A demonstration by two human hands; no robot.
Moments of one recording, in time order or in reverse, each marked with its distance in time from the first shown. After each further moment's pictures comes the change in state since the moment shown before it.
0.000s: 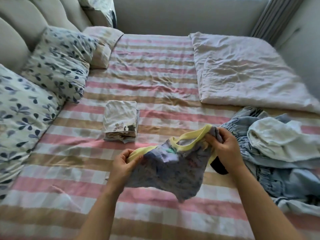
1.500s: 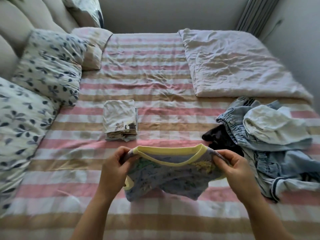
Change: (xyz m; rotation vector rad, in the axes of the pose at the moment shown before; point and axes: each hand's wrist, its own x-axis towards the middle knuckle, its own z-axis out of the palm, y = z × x) left_hand -0.031 0.033 -0.051 0.224 -0.045 0.282; right_hand -0.105 -0.044 0.017 0.013 0.017 0.153
